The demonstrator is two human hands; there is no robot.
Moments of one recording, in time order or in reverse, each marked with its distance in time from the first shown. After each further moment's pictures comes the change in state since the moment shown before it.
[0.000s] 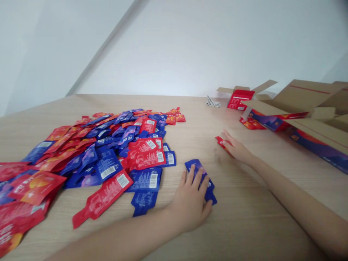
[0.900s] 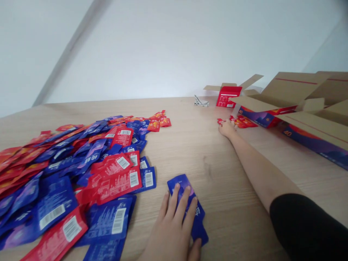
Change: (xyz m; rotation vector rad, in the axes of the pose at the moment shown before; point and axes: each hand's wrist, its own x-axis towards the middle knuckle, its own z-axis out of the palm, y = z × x) left_hand 0.011 -0.012 0.005 0.038 -0.195 -0.034; right_hand 0.148 0.115 0.009 -0.270 0.248 0.487
